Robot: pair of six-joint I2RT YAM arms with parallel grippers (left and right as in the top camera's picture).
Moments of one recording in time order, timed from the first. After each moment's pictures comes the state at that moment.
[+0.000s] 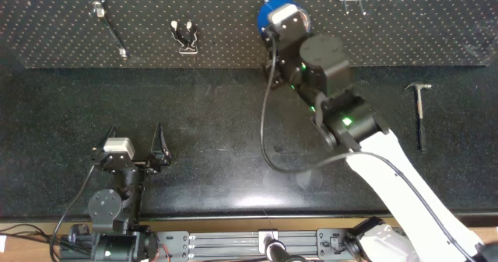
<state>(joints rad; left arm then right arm) -0.02 0.01 0.01 -0.07 0.00 -0.10 0.48 1.34 1.13 -0.14 -0.05 -0.05</state>
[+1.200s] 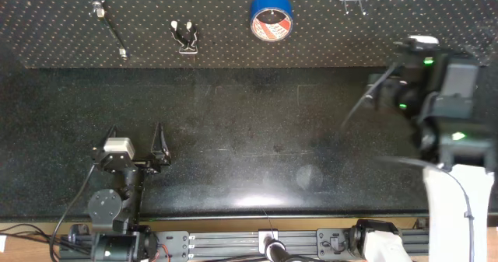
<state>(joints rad) -0.02 0.01 0.01 -0.07 0.00 -0.10 -0.19 1.14 1.23 -1.01 -0.11 -0.02</state>
